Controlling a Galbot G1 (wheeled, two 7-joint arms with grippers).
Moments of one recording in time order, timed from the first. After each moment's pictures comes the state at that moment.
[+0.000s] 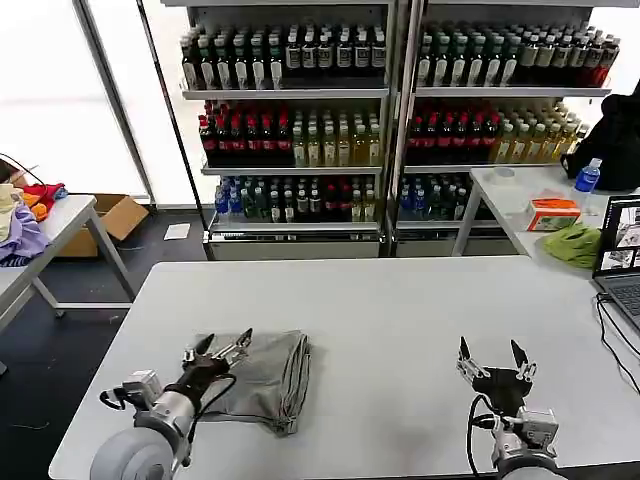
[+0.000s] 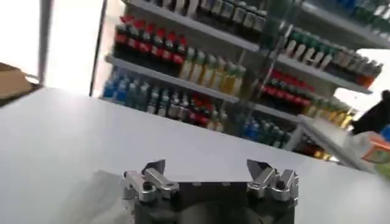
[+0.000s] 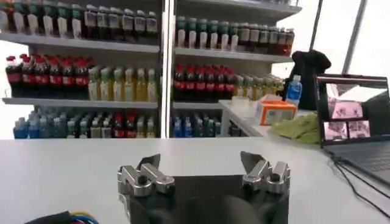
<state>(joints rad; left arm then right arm) 1.38 -1.16 -0.49 -2.12 -0.77 0.48 -0.23 -1.54 1.18 0.53 2.21 0.34 -0.34 0.39</state>
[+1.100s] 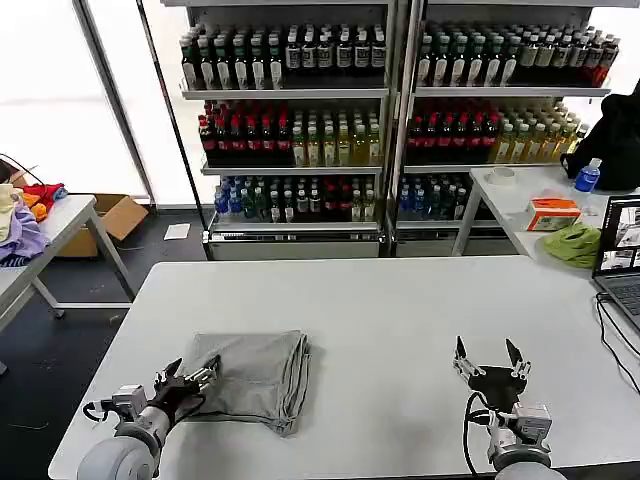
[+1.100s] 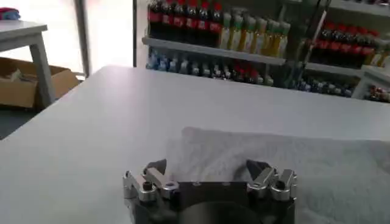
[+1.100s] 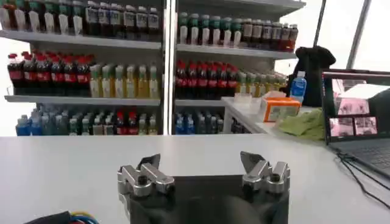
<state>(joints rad) 1.39 -1.14 -0.56 -1.90 -0.62 0.47 -0.11 -1.52 1.18 0.52 2.19 0.34 -0.34 0.38</state>
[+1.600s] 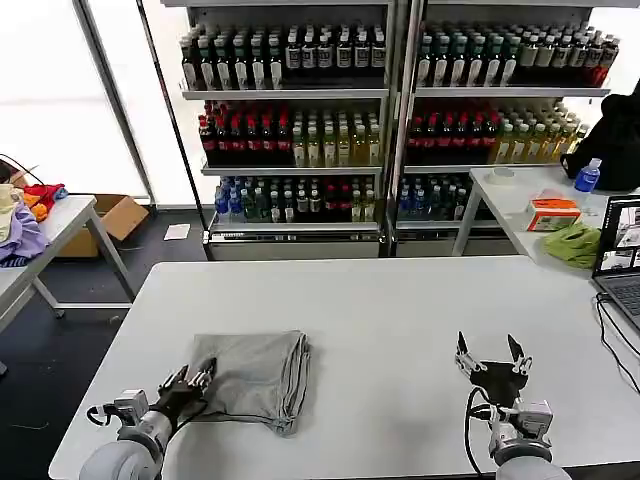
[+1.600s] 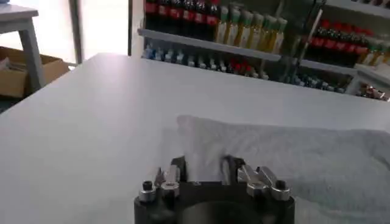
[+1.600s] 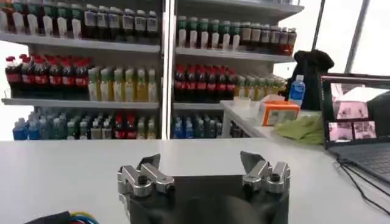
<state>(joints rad) 1.39 -1.15 -0.55 -1.89 -0.63 0.47 -0.07 -1.49 1.17 0.52 2.18 0.35 -0.34 0.38</state>
